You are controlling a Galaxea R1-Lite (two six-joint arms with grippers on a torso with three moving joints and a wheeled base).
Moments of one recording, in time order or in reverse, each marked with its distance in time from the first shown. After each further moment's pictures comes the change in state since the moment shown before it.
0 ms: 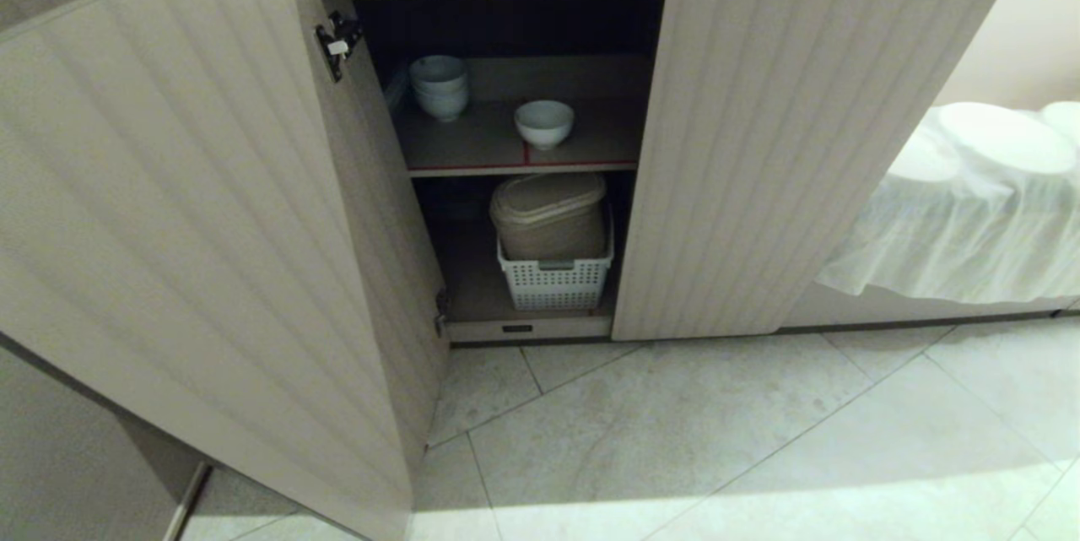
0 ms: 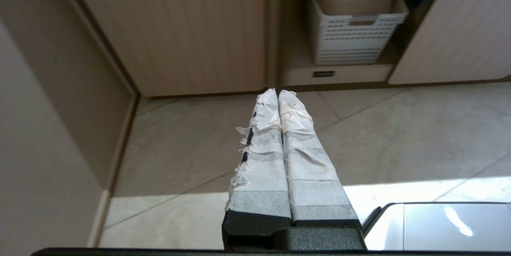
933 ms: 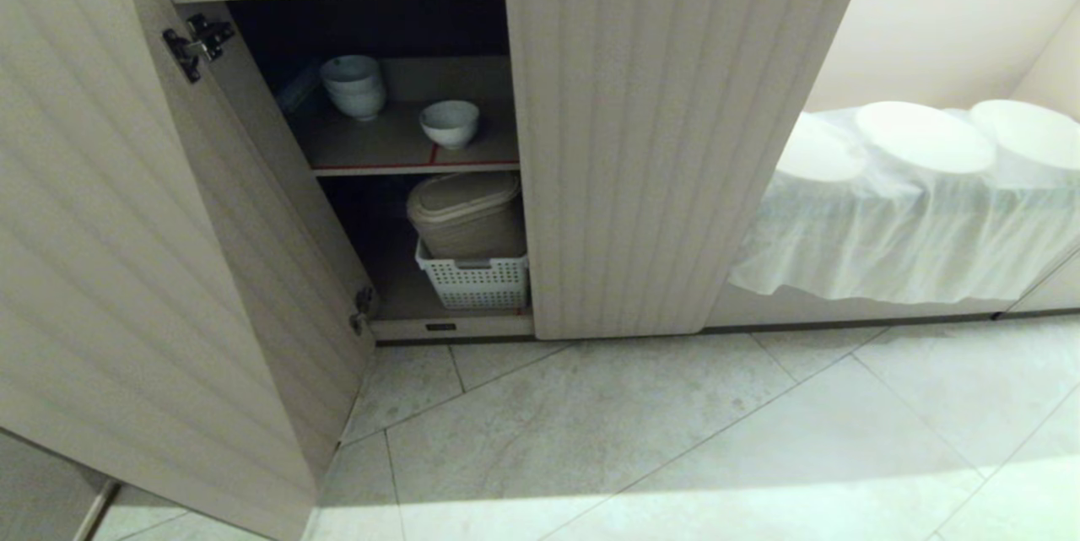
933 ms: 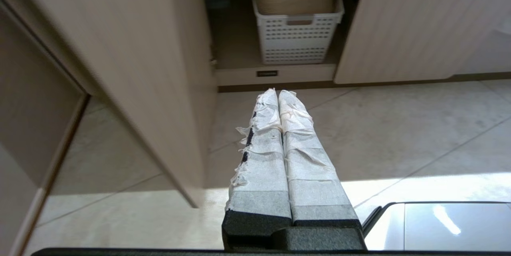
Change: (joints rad) left arm 0.000 0.000 0.000 0.000 0.001 0.001; right arm 0.000 0.000 0.000 0.000 0.000 0.000
